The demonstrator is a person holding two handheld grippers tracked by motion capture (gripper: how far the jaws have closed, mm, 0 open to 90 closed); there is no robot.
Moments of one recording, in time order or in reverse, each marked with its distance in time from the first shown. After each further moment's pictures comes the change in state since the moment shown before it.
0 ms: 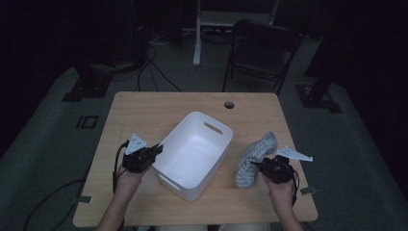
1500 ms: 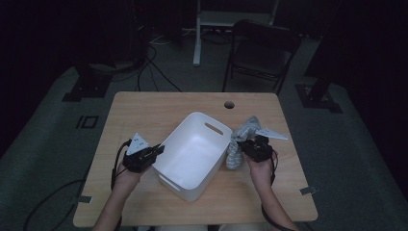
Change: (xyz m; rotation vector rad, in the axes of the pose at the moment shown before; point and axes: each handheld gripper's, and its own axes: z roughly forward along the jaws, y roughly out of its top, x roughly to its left) left arm 0.002 0.002 0.002 0.004 -0.044 0.091; right arm -0.002 0.027 0.076 0.010 -0.052 0.005
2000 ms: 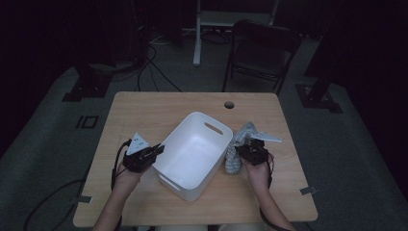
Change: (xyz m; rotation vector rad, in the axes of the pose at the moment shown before) left arm 0.000 0.000 0.000 -0.002 0.005 -0.003; right arm -0.008 -0.021 0.018 0.075 -0.021 0.016
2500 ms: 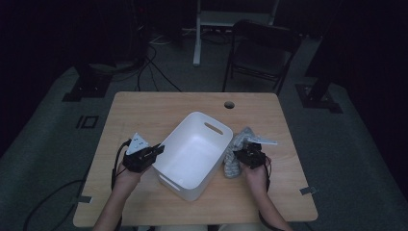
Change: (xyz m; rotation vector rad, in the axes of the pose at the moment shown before) left arm 0.000 0.000 0.000 0.000 -0.003 -0.005; right arm -0.005 -0.017 0.013 0.056 -0.012 0.011
